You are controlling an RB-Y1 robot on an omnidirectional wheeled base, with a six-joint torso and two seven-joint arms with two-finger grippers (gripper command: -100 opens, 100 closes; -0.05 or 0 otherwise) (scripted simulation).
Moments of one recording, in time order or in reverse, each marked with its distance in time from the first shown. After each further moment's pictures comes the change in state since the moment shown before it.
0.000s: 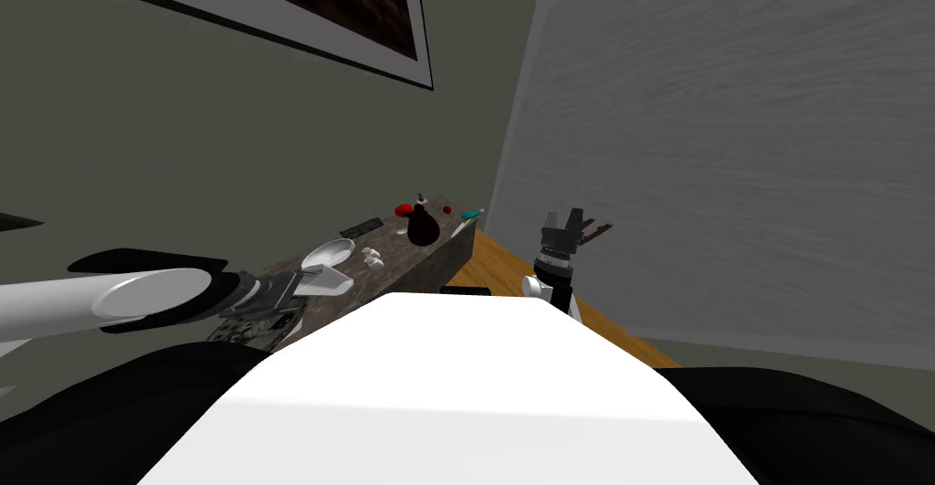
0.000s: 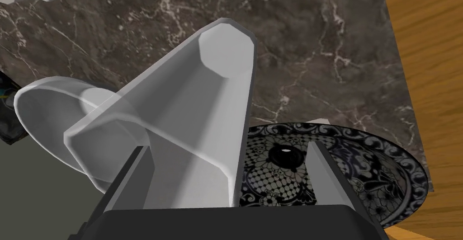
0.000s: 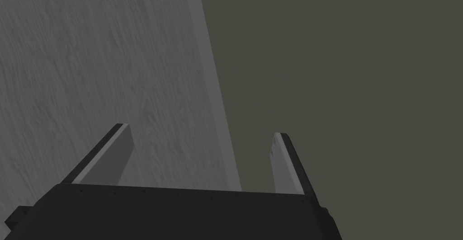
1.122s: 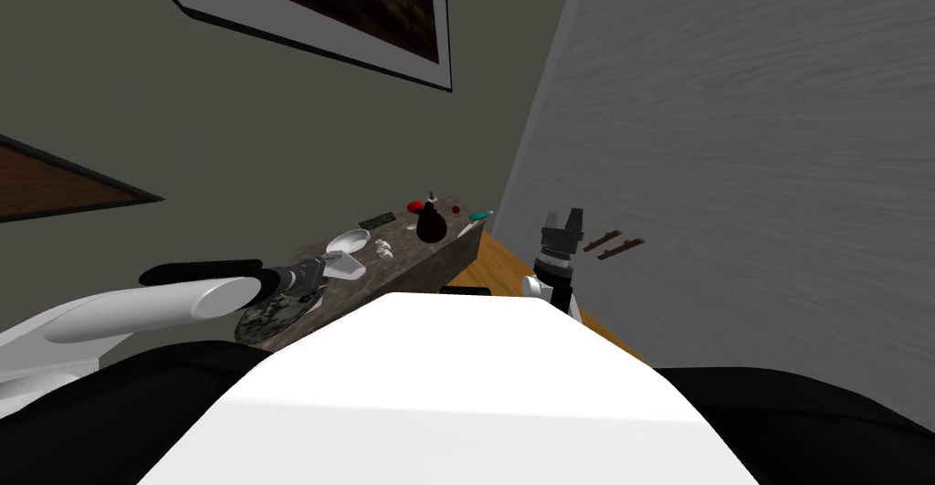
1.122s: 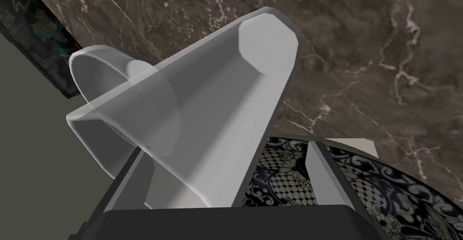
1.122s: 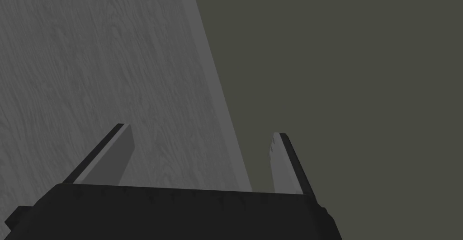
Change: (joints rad) left arm -0.068 -0.113 -0.139 -0.047 -0.203 -0.323 -0.013; right arm 0.000 0.000 0.000 0.000 0.000 0.000 0.000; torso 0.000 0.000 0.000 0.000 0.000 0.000
